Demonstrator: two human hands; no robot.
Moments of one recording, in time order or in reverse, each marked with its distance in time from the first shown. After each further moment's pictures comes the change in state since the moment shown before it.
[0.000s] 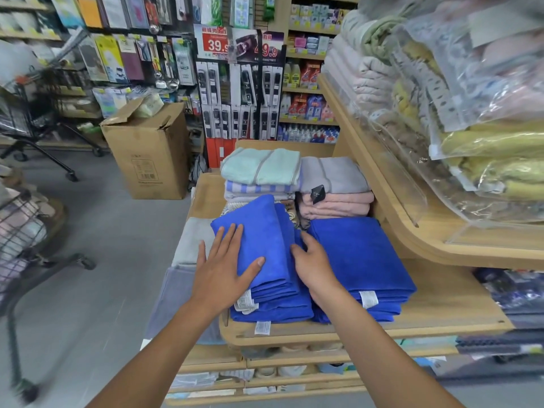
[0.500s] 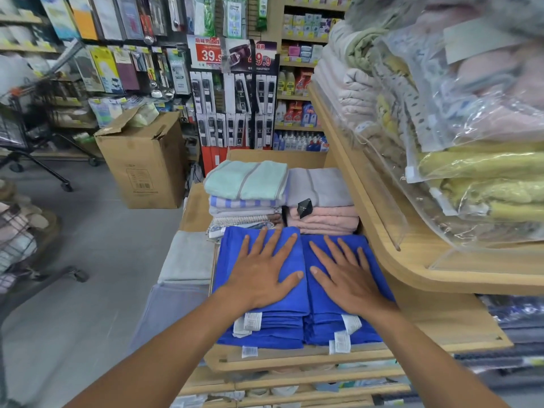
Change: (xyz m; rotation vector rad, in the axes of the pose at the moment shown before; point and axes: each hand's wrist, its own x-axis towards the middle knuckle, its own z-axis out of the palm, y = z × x) left_hand 0.057 0.081 0.021 0.186 -0.242 0.321; right_hand 0.047 0.053 -0.115 -1.218 -0.073 -0.338
